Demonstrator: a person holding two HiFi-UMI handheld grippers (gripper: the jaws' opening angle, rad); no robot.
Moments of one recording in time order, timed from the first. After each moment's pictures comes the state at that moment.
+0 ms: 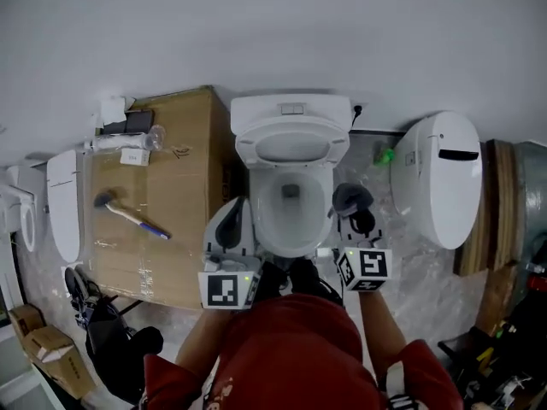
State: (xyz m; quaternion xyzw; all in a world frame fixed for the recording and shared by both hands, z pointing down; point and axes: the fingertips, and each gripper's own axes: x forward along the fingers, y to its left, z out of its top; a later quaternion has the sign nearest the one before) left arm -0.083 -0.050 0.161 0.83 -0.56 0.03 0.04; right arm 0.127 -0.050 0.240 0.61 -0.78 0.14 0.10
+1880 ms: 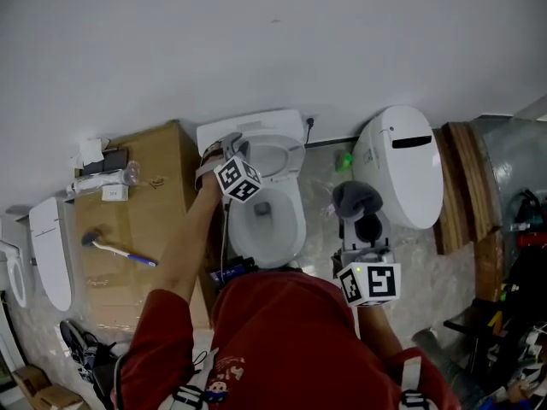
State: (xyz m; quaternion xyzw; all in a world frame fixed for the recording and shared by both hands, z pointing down) left arm 0.005 -0.223 0.294 0.80 -0.34 0.45 -0.20; right arm 0.162 0.021 0.084 0.69 -0.72 0.03 0.01
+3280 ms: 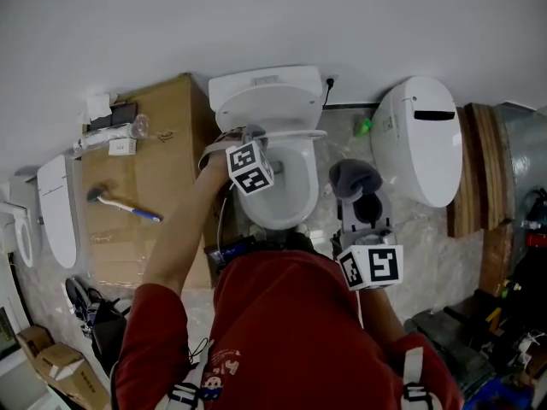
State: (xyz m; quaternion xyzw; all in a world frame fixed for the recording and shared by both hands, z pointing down) left arm 0.009 -0.106 0.330 0.81 -0.17 0.54 -0.16; right arm 0.138 0.038 0.114 0.64 -0.76 0.08 0.01
